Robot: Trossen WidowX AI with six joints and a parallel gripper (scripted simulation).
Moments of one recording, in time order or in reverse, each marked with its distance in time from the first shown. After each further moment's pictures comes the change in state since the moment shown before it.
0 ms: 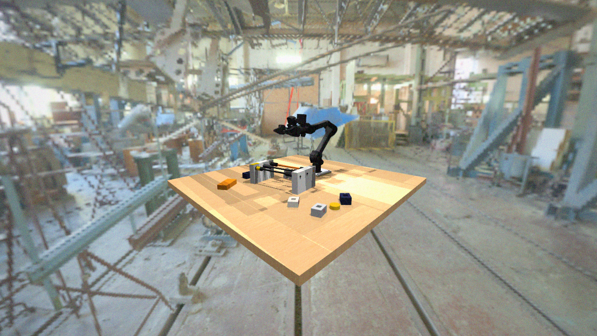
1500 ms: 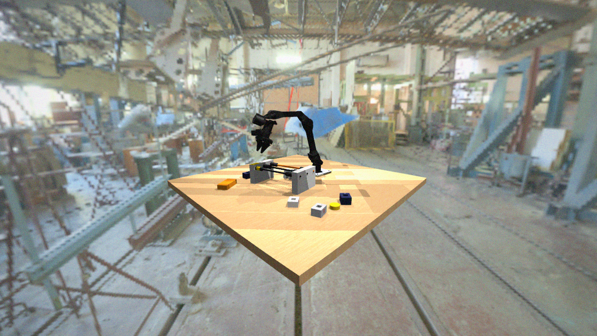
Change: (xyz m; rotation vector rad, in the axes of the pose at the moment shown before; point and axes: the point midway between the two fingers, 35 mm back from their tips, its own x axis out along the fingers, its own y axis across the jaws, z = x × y) arm 0.078 -0.121 -0.105 0.175 1.168 -0.230
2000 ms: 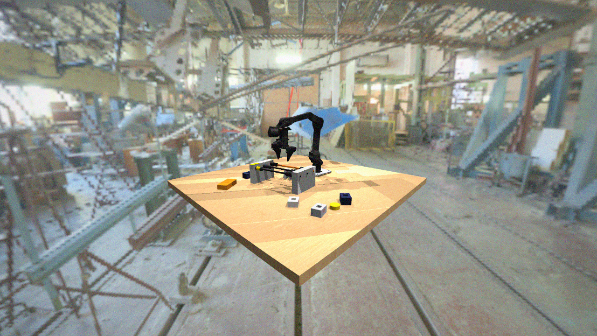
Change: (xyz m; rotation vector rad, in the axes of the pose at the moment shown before) arm 0.004 0.009 -0.163 -0.357 0.340 0.071
